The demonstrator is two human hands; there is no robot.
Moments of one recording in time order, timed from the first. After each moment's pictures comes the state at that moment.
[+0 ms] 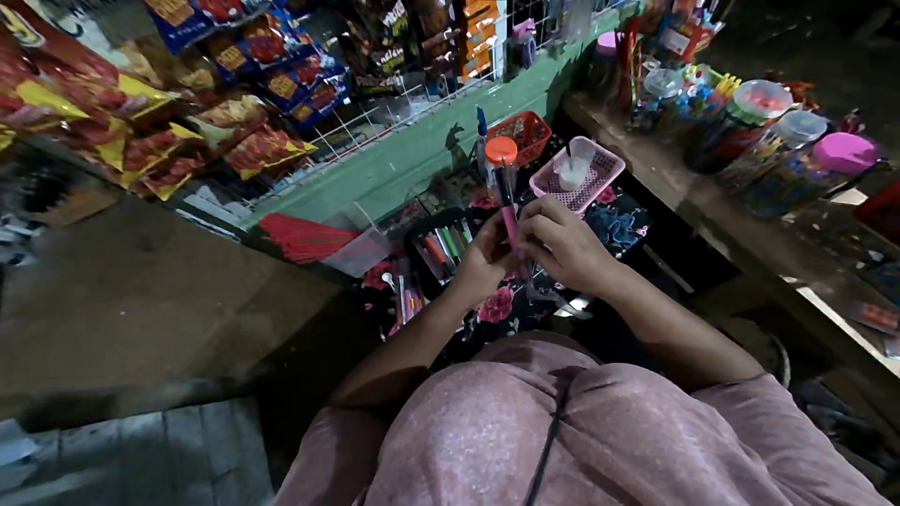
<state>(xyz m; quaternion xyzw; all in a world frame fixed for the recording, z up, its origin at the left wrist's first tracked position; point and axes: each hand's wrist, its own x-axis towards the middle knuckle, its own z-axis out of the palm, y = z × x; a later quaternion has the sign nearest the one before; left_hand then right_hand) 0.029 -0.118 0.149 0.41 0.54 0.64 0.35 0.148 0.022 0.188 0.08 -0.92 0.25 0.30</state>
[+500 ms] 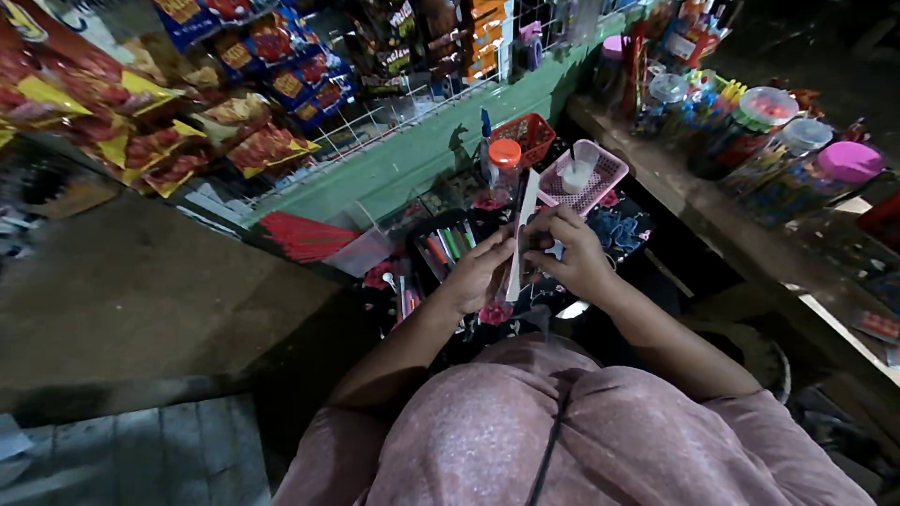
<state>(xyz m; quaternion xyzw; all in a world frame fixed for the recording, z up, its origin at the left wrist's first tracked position) 0.021 -0.127 0.160 0.30 0.43 0.66 0.54 0.150 0.026 0.161 -0.02 -0.88 0.36 0.31</state>
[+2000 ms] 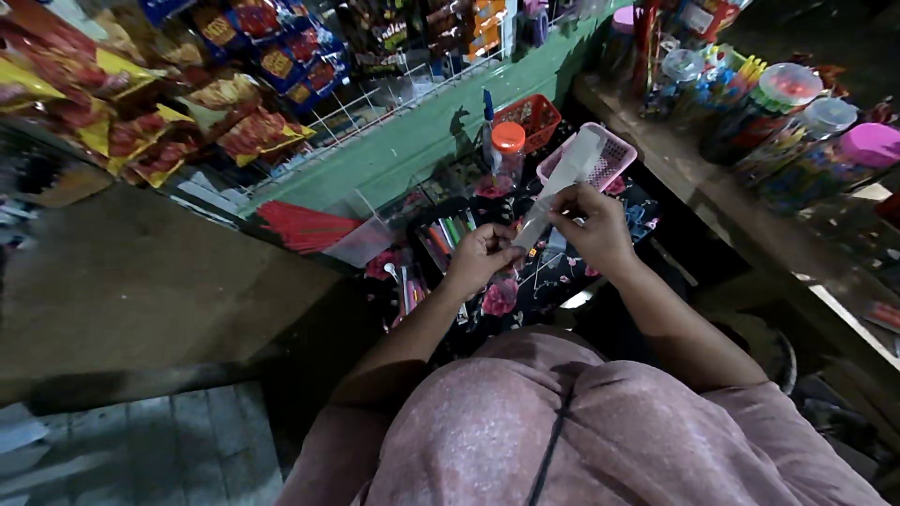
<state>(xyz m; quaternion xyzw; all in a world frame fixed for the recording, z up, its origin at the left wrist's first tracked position) -0.001 -0.116 0.125 0.37 0.59 0.62 0.37 0.144 0.045 0.163 -0.10 -0.86 0.39 0.32</state>
